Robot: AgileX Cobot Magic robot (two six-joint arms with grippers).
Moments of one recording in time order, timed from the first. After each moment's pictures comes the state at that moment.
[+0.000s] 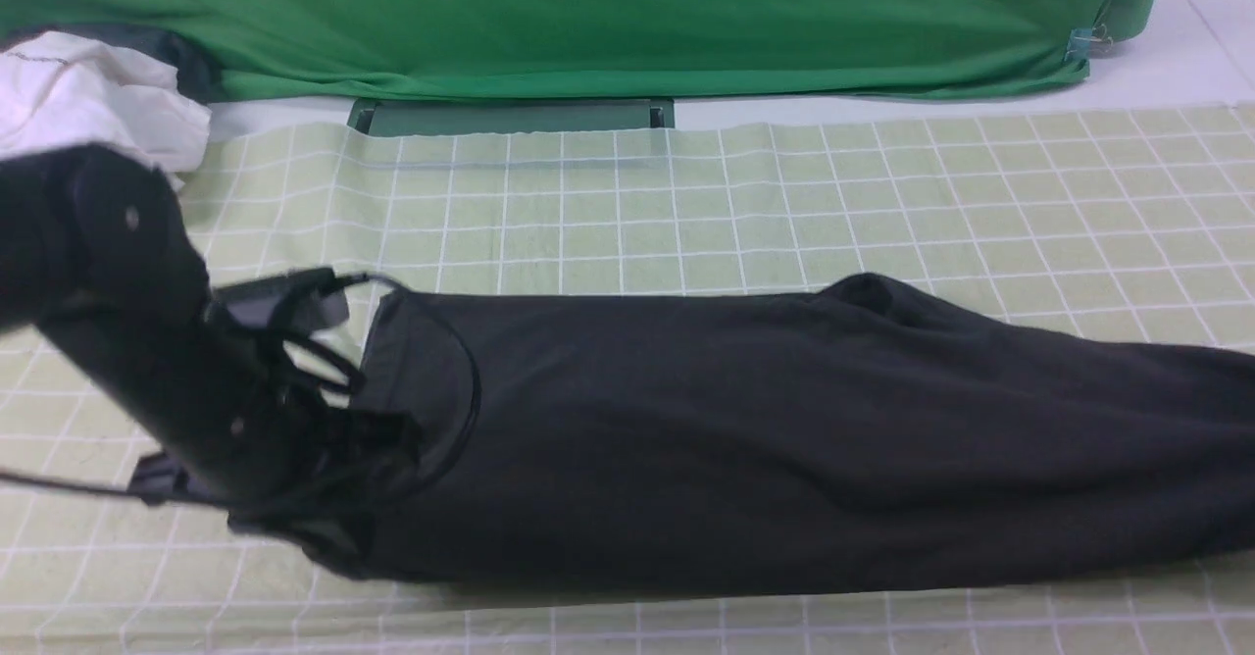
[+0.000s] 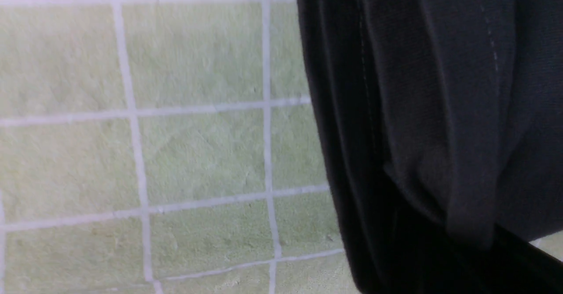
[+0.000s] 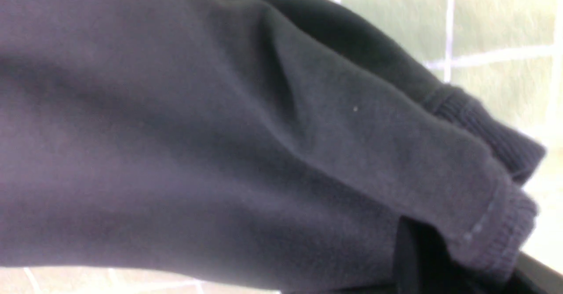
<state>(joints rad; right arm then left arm) -0.30 1.65 -1.19 0.04 1.18 -0.20 -0.15 1.51 -0.84 -0.31 0.93 -0.02</state>
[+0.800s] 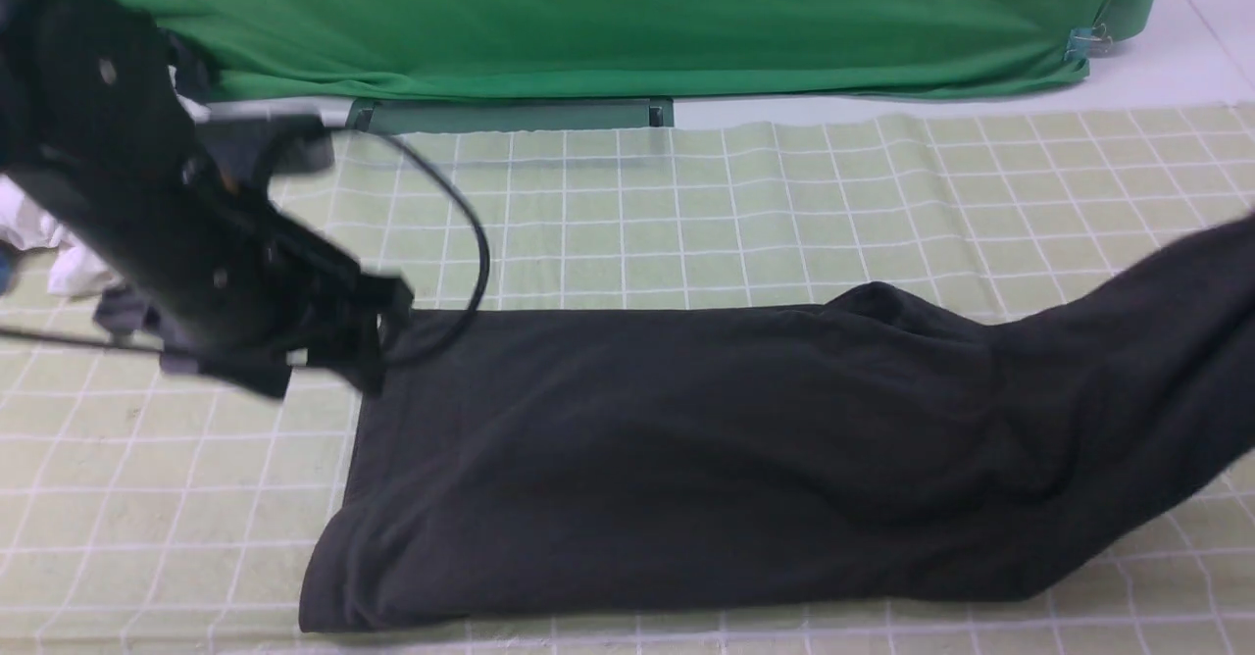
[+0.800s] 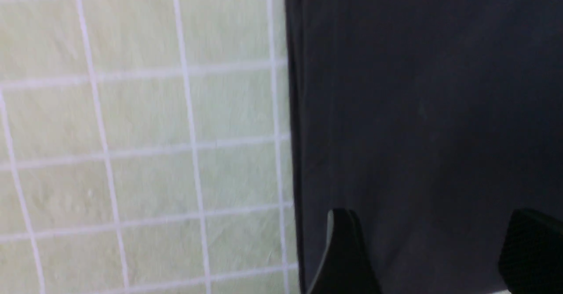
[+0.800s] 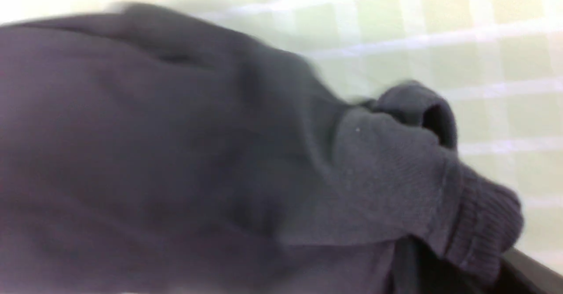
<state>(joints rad) -0.09 1.44 -1.31 0.32 1.15 -0.11 -0.18 1.50 -1.19 -0.11 1.07 -0.13</state>
